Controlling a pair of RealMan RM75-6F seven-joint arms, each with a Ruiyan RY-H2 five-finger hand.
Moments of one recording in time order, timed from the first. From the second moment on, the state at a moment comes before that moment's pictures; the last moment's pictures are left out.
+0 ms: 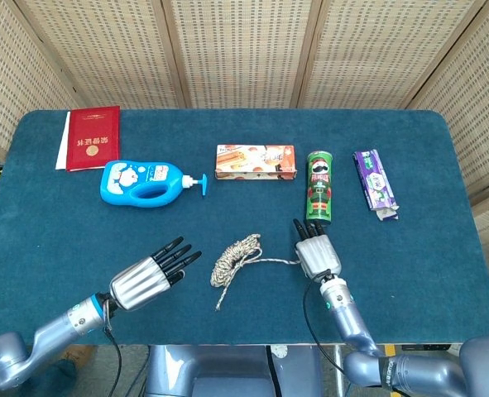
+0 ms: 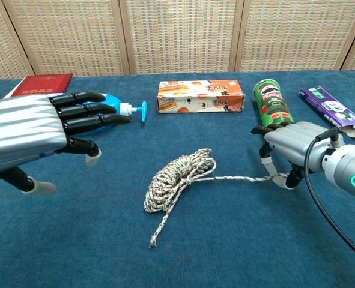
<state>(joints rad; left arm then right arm) -0.58 -1.34 0.00 -1.48 2.01 1.10 0.43 0.67 -1.68 0.10 -1.48 -0.93 1.12 -0.83</state>
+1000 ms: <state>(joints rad) -0.81 -1.63 0.05 -1.33 1.97 0.88 0.39 0.69 -1.68 0.12 -1.48 -0.88 1.10 -0.85</state>
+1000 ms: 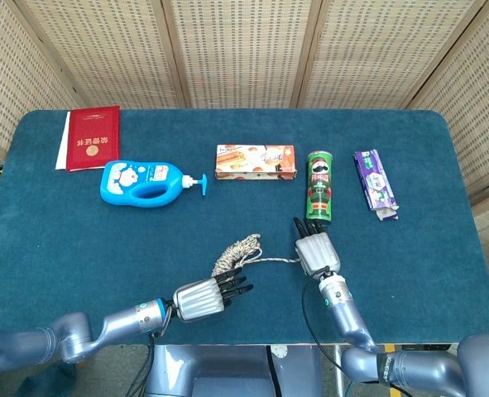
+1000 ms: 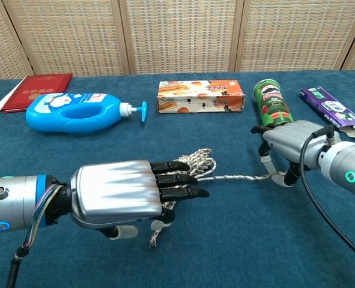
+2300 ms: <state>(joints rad) -0.86 -1.72 0.10 -1.28 1.88 0.87 0.43 0.70 -1.67 0.11 -1.47 -0.86 1.09 -0.82</state>
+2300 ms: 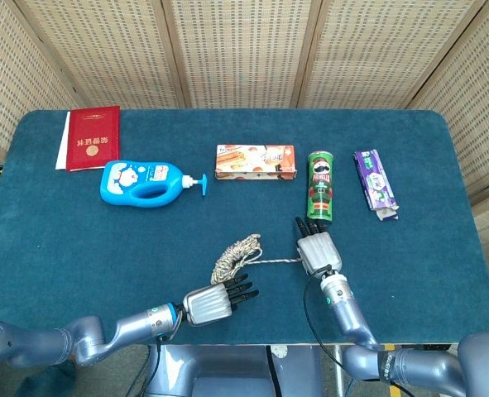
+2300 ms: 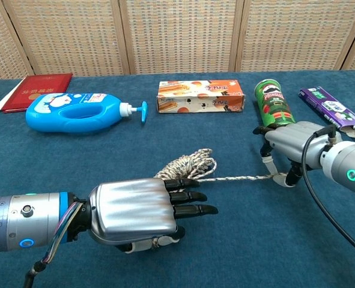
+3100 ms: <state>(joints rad) -0.86 -1.72 0.12 -1.27 1.86 0.90 0.42 0.70 -1.68 0.10 -1.47 -0.86 1.09 -0.82</state>
